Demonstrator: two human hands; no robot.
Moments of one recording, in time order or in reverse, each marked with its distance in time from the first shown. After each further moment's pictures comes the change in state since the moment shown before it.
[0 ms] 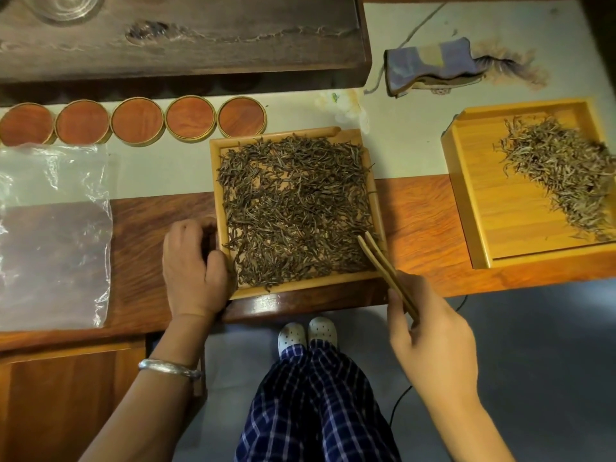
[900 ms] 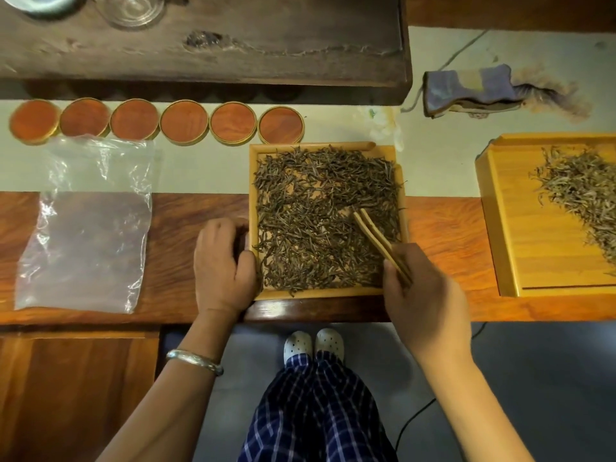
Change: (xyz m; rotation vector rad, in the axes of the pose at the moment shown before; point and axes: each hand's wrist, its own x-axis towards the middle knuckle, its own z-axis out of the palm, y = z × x) left_hand 0.001 -0.001 0.002 -0.046 0.032 0.033; right_hand 0.049 -0.022 0.023 0.014 0.049 -0.166
